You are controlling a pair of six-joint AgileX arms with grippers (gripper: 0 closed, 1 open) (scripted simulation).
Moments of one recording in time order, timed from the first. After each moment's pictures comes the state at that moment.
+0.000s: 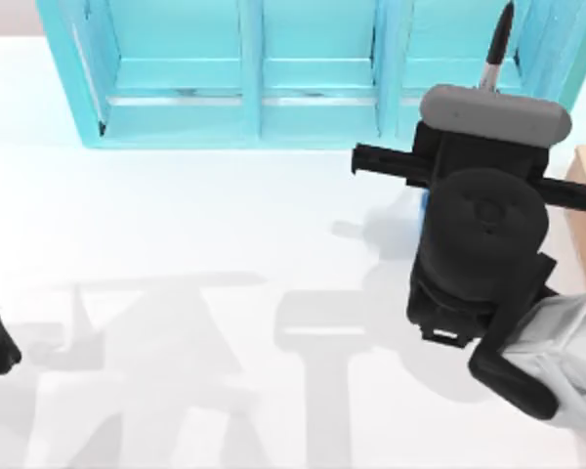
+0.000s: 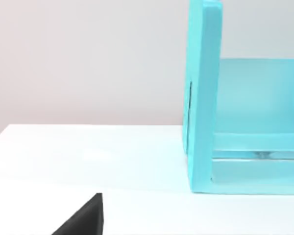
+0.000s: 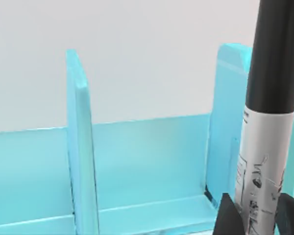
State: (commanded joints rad) left arm 0.00 0.00 0.00 0.00 0.00 0.00; right arm 0.86 1.66 0.71 0.98 1.14 -0.02
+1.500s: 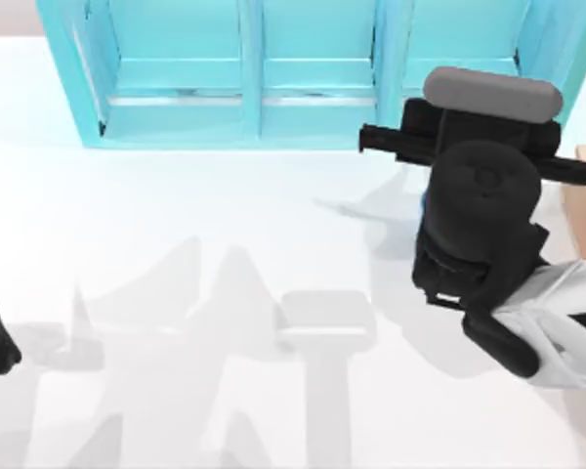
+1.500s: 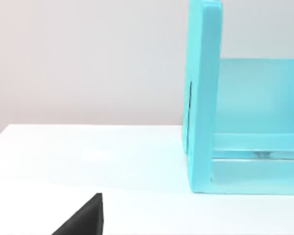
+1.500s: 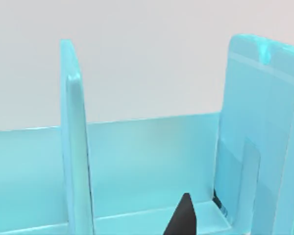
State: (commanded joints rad) left arm 0.00 0.00 0.00 0.00 0.00 0.00; right arm 0.75 1.78 0.76 1.04 1.03 -0.02
